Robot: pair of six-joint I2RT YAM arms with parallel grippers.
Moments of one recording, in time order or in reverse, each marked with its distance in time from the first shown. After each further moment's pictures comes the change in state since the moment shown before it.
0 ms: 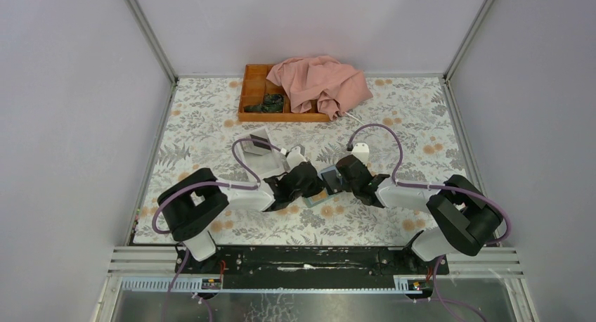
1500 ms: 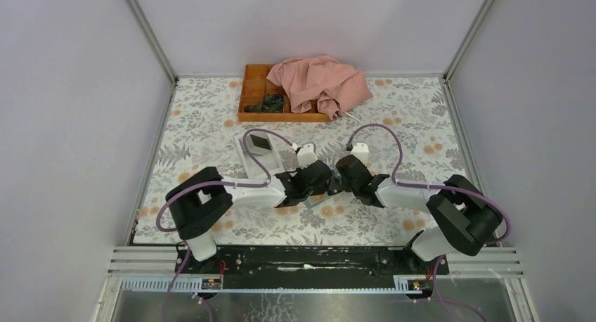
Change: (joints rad) left arm -0.053 0.065 0.174 -0.258 -0.114 0.120; right arm 0.000 0.006 0.000 0.022 -0.009 0.000
